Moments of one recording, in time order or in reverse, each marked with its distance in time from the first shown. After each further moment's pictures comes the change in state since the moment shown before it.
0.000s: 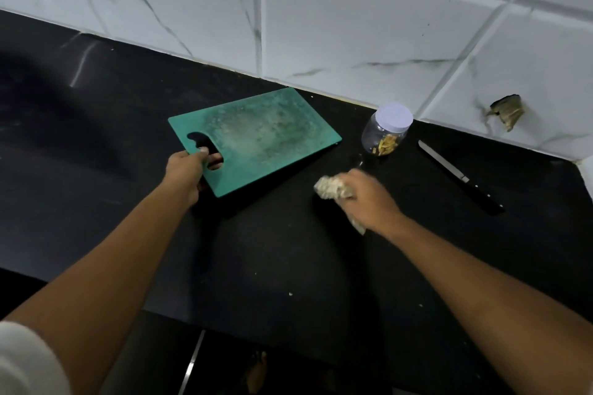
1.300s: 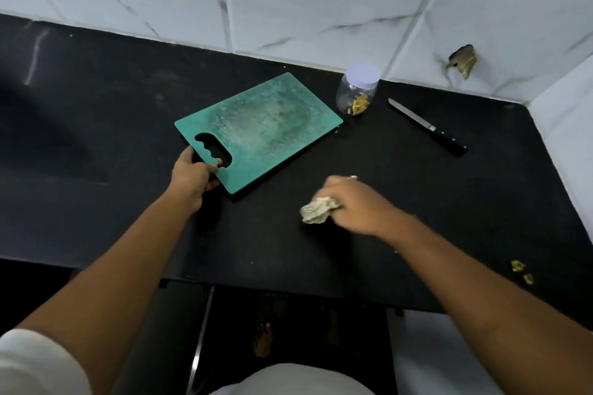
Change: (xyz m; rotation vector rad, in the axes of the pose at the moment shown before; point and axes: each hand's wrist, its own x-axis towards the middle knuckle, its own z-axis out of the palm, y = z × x) left_hand -0.037 -0.058 -0.016 0.151 -0.175 0.007; right_hand -0.110 -0.044 0.002 -0.040 -0.265 -0.030
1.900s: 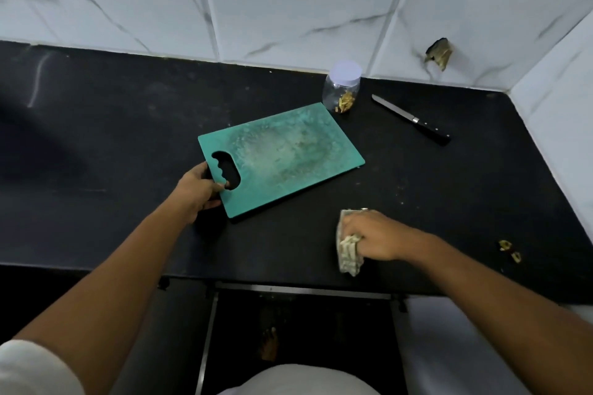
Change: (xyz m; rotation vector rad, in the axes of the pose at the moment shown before) left_hand -0.035 -0.009 0.003 0.349 -0.184 -0.035; right_hand -0.070 0.034 0.021 -0.062 -0.192 0.013
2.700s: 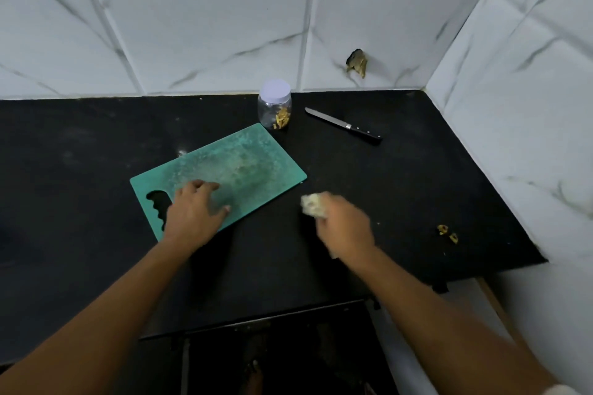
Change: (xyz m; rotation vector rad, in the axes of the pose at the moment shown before) left_hand -0.018 0.026 0.093 1.044 0.049 0.609; right_hand -0.004 0.026 0.013 0.046 0.674 0.545
